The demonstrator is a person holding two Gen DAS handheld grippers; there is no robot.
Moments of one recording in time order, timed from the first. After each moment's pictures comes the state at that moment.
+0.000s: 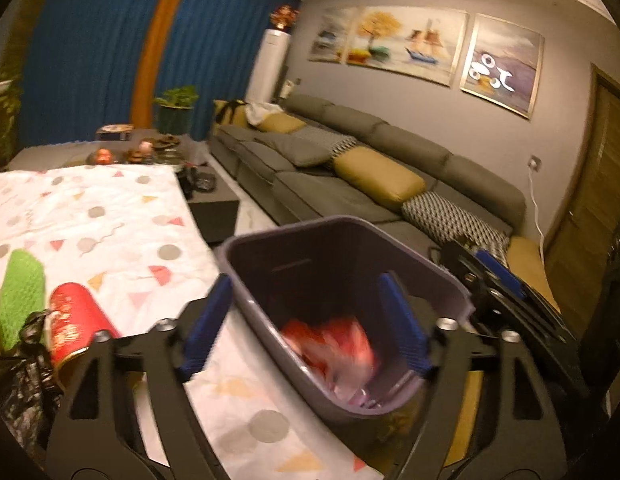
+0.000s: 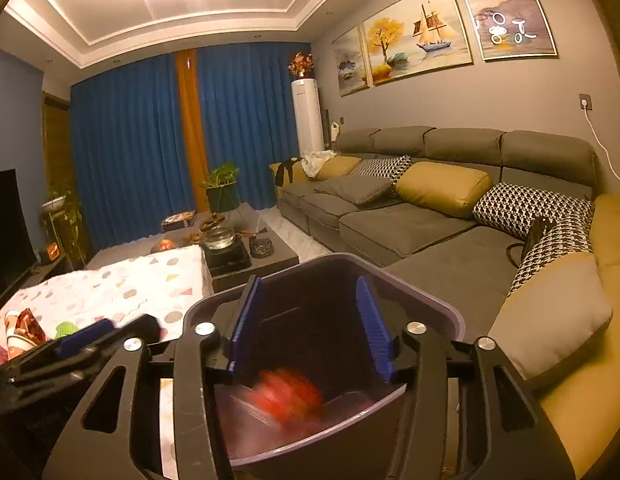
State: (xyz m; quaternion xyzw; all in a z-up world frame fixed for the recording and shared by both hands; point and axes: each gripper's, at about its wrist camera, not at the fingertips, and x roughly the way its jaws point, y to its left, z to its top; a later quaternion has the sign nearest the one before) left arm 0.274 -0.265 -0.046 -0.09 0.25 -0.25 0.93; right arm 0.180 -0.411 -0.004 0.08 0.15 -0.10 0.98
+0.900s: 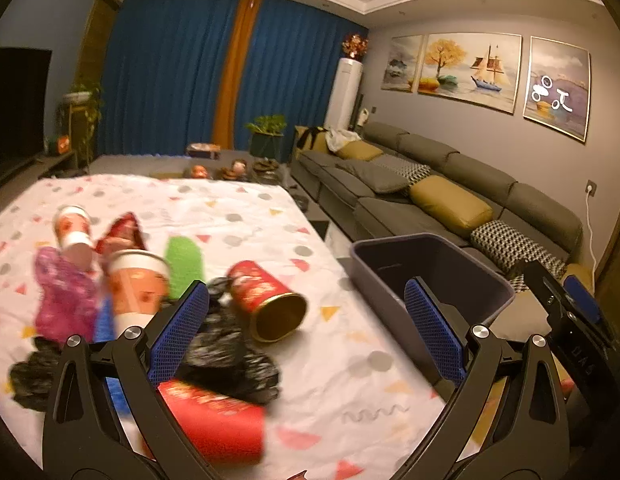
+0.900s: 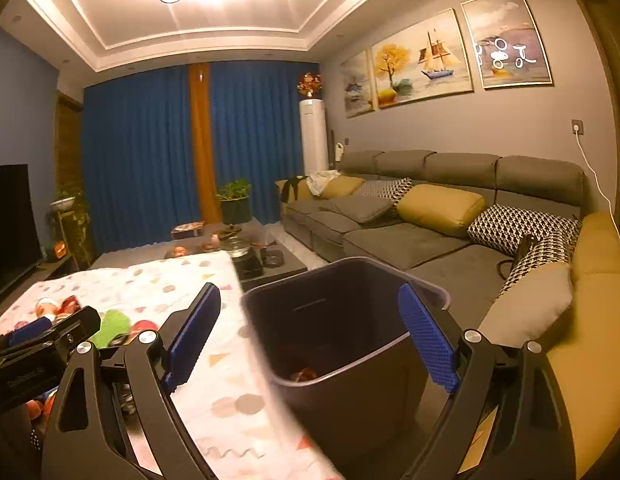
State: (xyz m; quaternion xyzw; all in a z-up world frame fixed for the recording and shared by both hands) left arm 0.172 -0.148 -0.019 -0.08 0.21 -0.10 0.97; right arm 0.100 -0.346 0.016 0.05 0.12 -0.09 0.99
